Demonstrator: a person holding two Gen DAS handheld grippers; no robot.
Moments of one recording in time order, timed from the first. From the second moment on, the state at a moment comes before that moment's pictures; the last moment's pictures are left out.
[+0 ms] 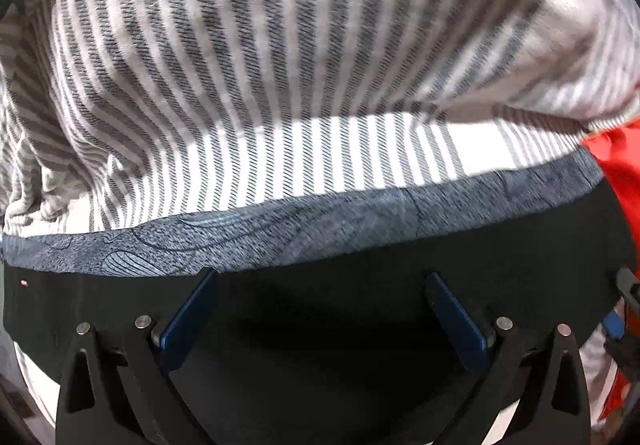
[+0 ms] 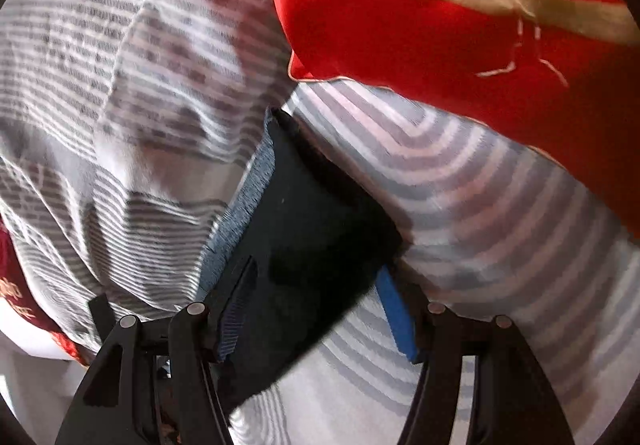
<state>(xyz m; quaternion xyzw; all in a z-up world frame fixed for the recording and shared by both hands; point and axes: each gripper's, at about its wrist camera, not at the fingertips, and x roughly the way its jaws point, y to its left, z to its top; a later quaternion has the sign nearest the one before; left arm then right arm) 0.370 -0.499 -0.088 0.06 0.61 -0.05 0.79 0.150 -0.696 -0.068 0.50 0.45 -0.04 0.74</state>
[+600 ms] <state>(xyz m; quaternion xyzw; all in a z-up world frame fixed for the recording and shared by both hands) 0.402 -0.472 -0.091 0.08 0.59 -0.01 0.80 0.194 -0.669 -0.064 0.50 0.46 0.01 0.73</state>
